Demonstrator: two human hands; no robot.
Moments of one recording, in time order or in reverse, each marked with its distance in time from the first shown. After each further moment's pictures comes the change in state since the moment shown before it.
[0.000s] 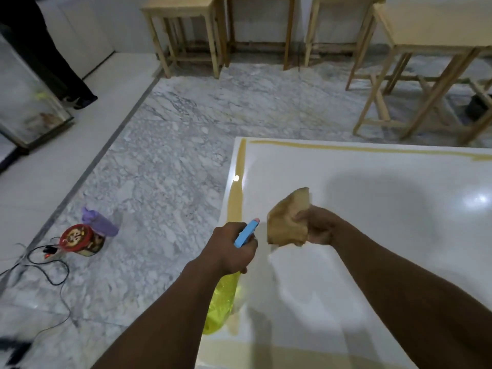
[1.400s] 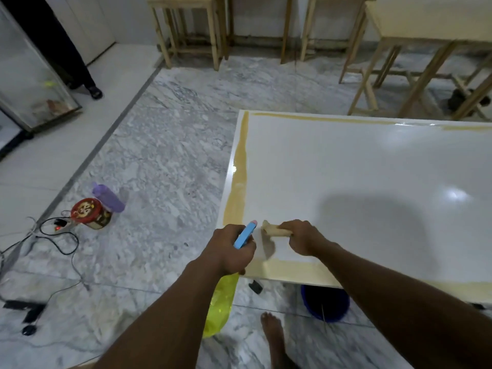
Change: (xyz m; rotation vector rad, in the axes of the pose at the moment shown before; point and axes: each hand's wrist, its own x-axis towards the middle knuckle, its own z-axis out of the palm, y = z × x) left_hand -0.156 -0.066 0.040 -0.003 -0.007 -0.032; right_hand -0.097 0.172 0.060 -1.341 0.272 -0.277
